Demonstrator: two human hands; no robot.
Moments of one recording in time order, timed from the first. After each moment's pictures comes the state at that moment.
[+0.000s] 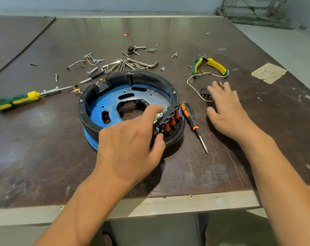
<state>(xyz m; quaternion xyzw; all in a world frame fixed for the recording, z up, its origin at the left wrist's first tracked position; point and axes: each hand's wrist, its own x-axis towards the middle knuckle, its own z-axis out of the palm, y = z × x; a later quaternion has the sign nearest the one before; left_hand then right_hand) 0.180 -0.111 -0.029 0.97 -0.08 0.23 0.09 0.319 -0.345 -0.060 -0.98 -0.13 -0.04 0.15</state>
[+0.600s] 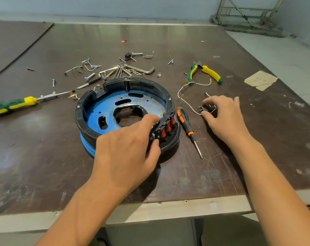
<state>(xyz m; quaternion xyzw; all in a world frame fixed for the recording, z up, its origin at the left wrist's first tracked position) 0.178 -0.113 -0.024 0.97 -0.08 0.20 0.10 0.322 -0.350 -0.063 -0.96 -0.09 -0.14 0.21</state>
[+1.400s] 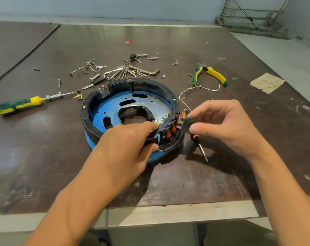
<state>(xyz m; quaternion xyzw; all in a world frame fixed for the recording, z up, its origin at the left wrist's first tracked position) 0.178 -0.094 -0.004 0.96 -0.14 0.13 0.20 0.276 -0.330 -0.022 -0.72 -0.30 0.08 0.62</state>
